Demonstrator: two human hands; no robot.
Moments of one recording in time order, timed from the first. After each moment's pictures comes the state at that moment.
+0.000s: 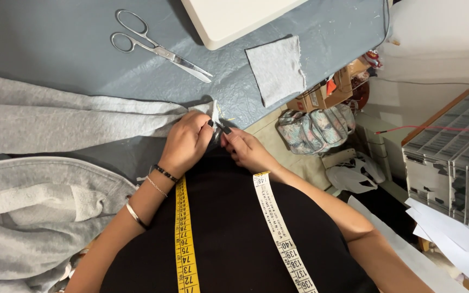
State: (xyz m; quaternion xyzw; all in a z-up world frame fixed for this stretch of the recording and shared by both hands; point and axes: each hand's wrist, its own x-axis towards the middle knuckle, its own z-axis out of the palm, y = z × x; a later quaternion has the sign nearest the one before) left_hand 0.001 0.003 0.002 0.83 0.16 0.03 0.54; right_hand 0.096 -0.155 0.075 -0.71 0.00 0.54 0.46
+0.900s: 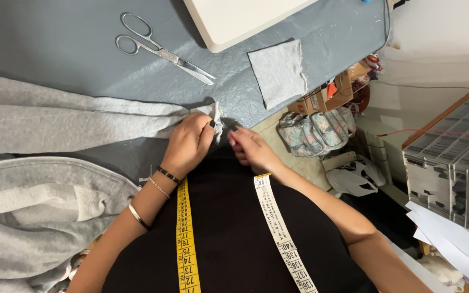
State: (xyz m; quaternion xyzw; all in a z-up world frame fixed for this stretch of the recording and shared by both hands) left_hand 0.002 0.005 0.012 0.83 0.17 0.02 0.54; right_hand 0.101 -0.157 0.068 -0.64 0.07 0.54 0.54
